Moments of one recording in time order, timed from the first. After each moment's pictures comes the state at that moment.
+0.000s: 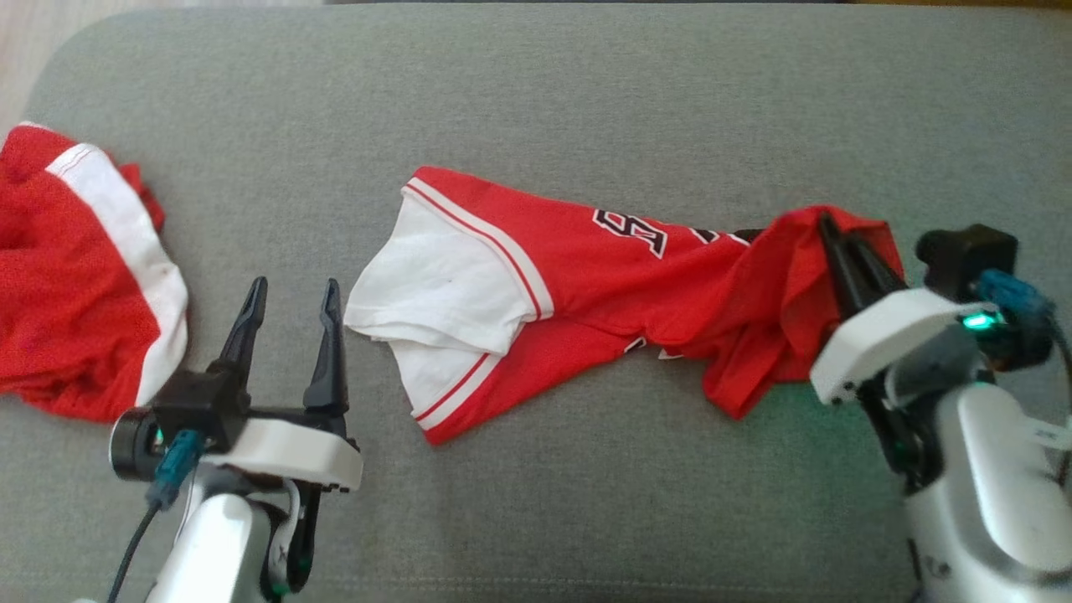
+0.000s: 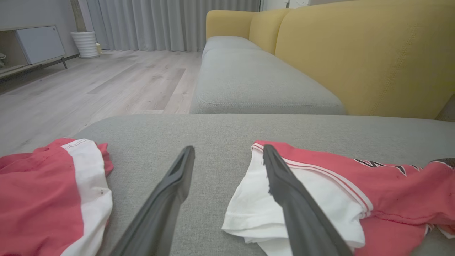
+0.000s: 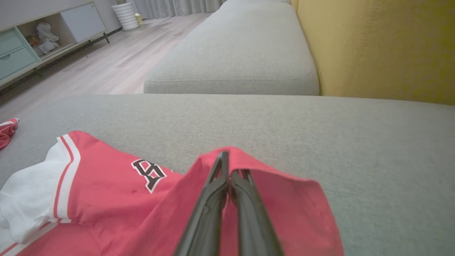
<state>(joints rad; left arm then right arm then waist) -0.13 0.17 -0.27 0.13 -0.25 0.13 -0.25 -0.29 -0.09 0.05 0.18 0.17 0.12 0.25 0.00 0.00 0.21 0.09</state>
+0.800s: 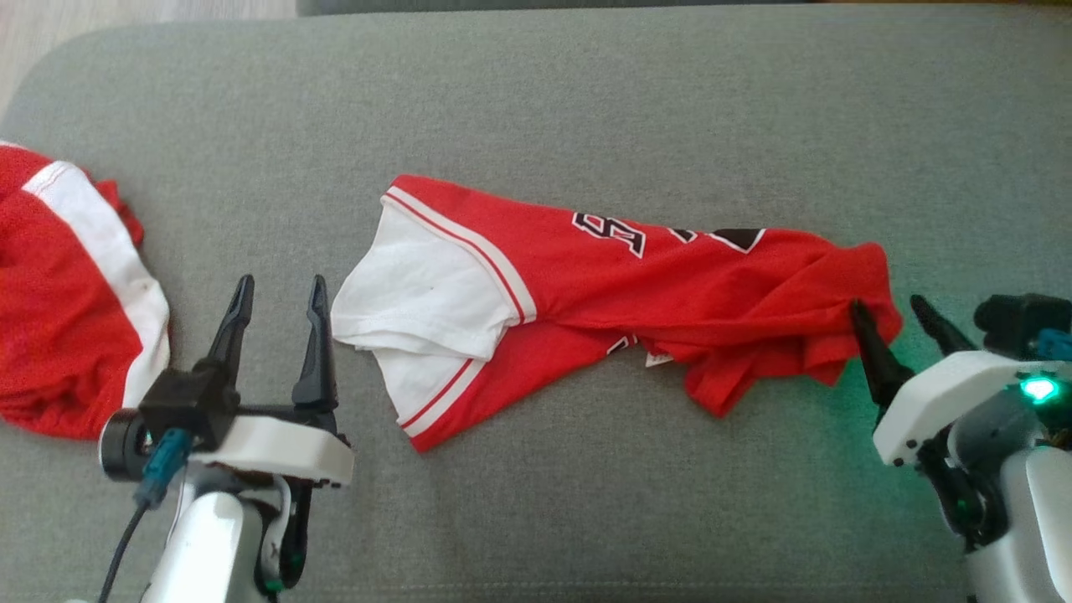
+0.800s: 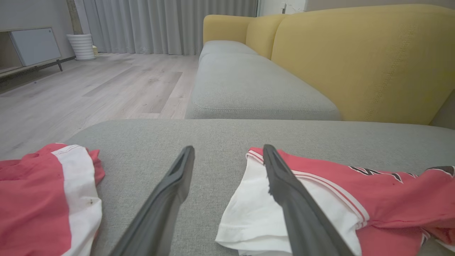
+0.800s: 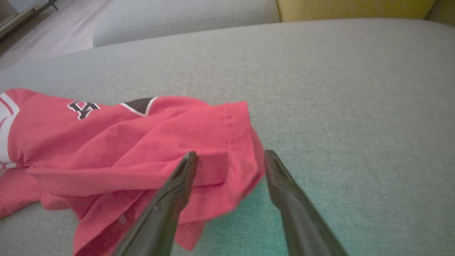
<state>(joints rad) -0.13 0.14 -0.21 0.14 -0.22 0.09 -0.25 -0.15 -0.18 -0.01 0.17 0.28 0.12 0.36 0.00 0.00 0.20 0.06</state>
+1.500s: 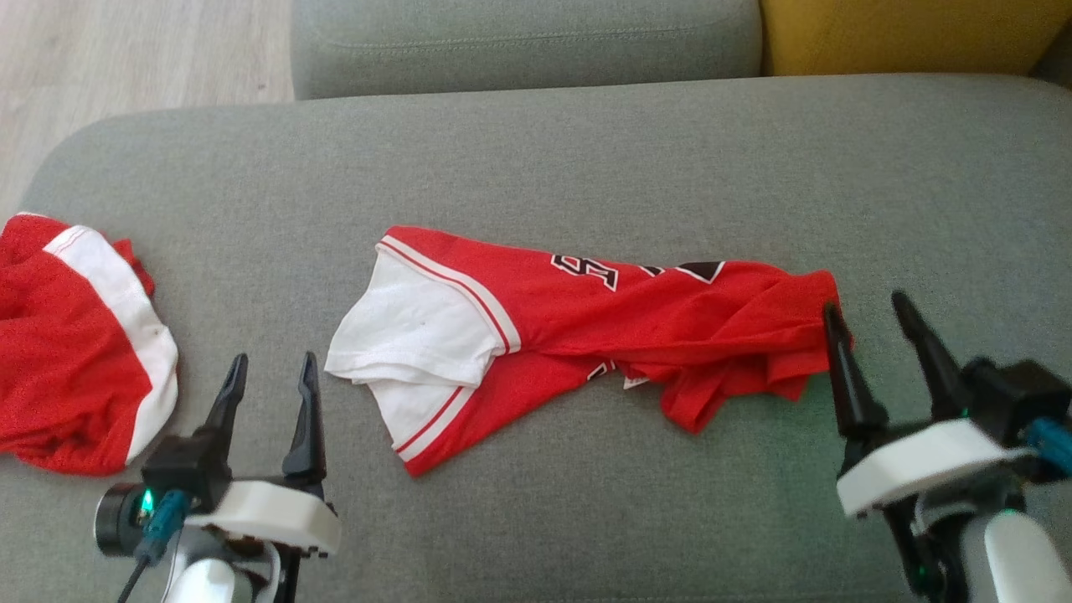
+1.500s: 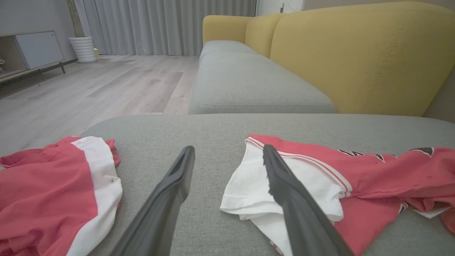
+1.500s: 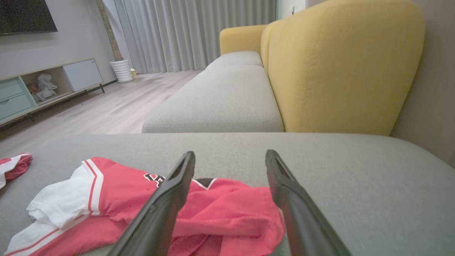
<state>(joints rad) -0.01 0.15 -0.19 0.16 -0.21 0.09 -0.25 -0.01 -0.10 0.04 -0.06 0.18 0.12 0.09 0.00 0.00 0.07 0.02</state>
